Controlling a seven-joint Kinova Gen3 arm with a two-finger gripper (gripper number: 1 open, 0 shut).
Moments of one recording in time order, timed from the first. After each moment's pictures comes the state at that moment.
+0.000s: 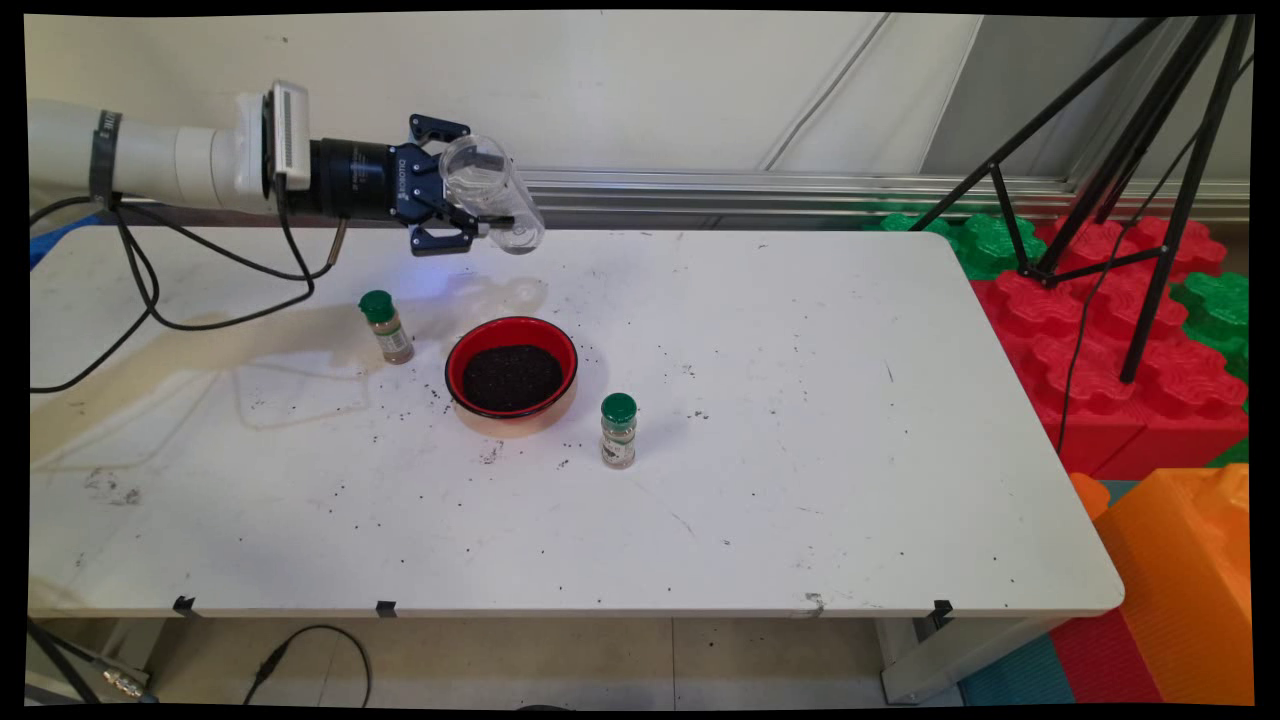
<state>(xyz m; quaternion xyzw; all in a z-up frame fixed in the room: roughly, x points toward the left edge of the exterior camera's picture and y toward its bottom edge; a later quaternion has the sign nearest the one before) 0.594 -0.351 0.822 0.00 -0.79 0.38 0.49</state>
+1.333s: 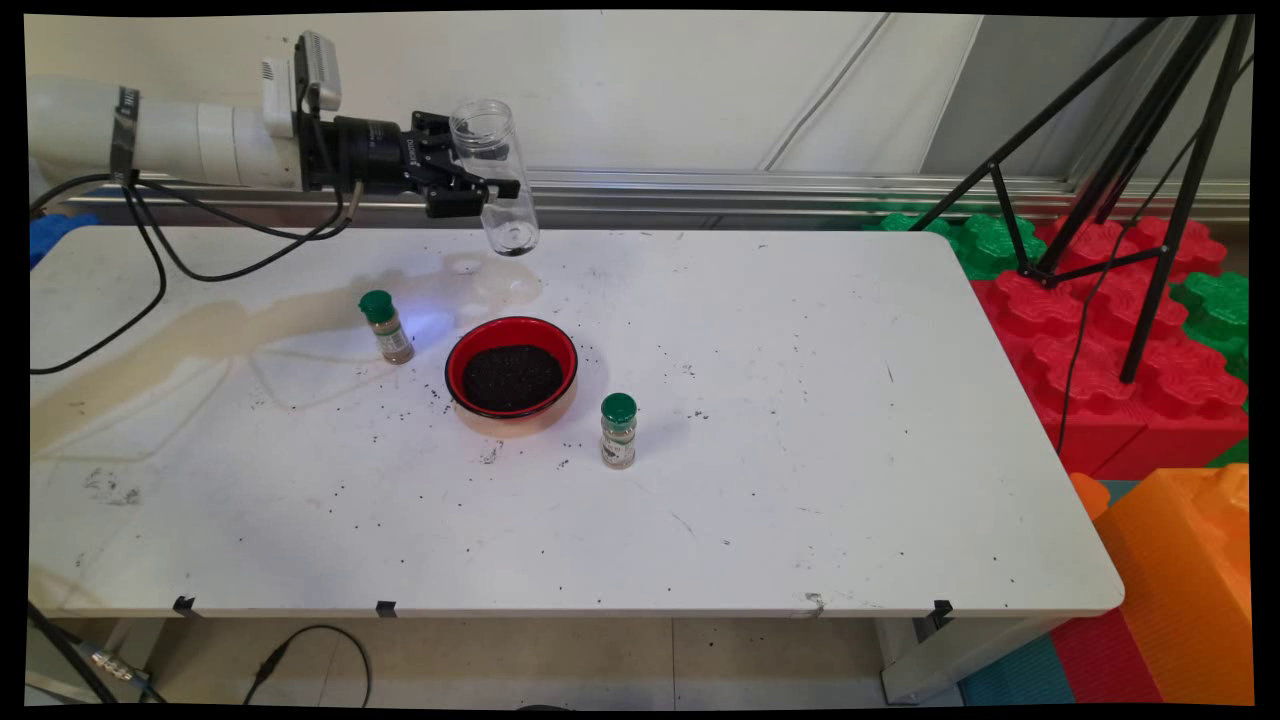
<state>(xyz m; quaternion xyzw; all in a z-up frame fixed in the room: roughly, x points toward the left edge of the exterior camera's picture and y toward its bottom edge) 0.600 -0.378 0.831 0.22 -0.77 0.29 0.52</state>
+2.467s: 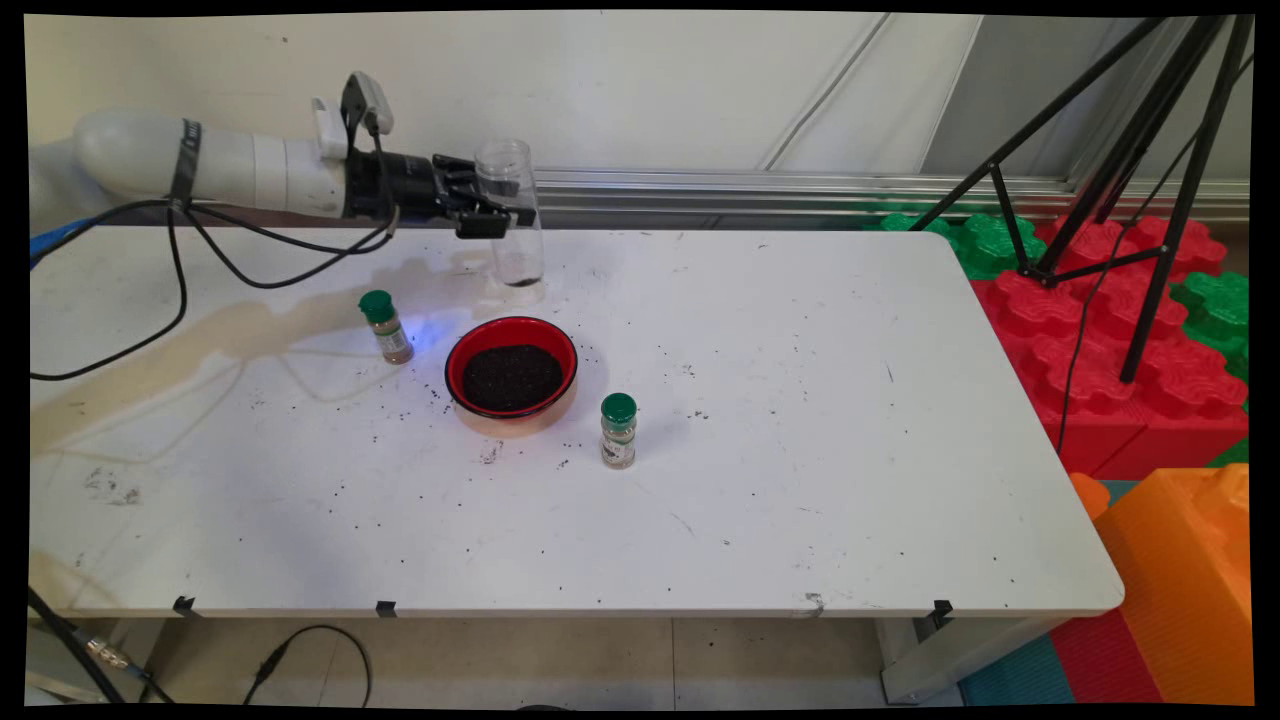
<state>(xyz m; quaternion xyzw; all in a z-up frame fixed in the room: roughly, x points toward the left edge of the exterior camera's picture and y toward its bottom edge) 0.588 -0.401 0.792 0.33 -0.77 0.25 0.49</state>
